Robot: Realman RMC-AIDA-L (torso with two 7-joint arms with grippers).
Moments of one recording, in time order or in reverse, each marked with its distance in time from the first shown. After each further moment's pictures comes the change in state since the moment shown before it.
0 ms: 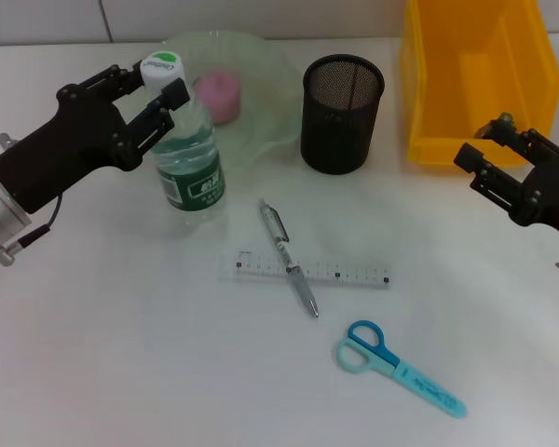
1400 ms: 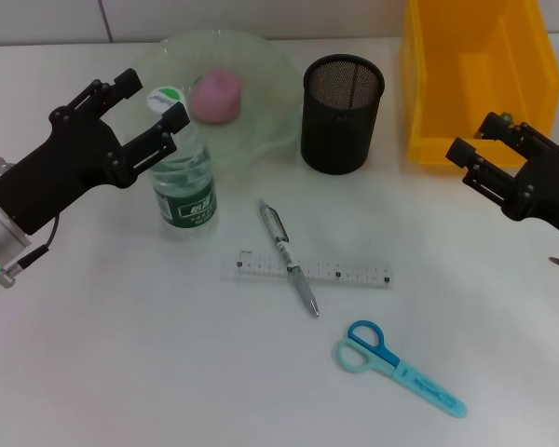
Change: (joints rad) left arm 0.019 -0.005 -0.037 -0.069 0.000 0.004 0.063; right arm 0.017 0.002 -0.006 0.001 0.000 0.002 0.000
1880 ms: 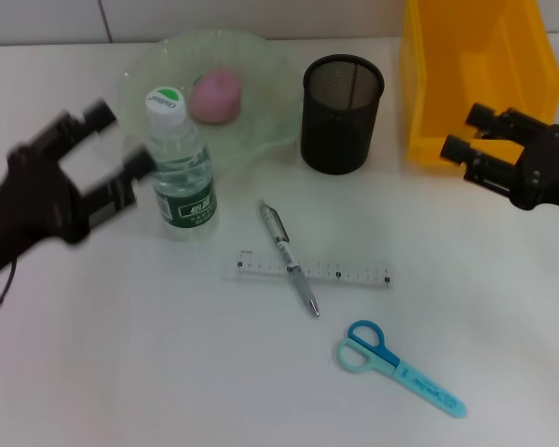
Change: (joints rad) left arm 0.103 0.040 0.007 0.048 0.046 0.243 -0.095; right arm 0.019 -0.007 -0.126 -0.230 -0.037 -0.064 0.256
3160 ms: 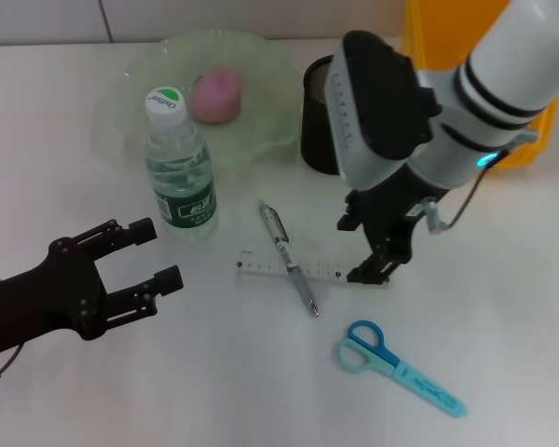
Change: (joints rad) left arm 0.023 0.049 0.050 0.007 0.255 -0.030 -0.114; right arm 0.481 0.014 -1.048 -0.540 -0.714 0.122 0.810
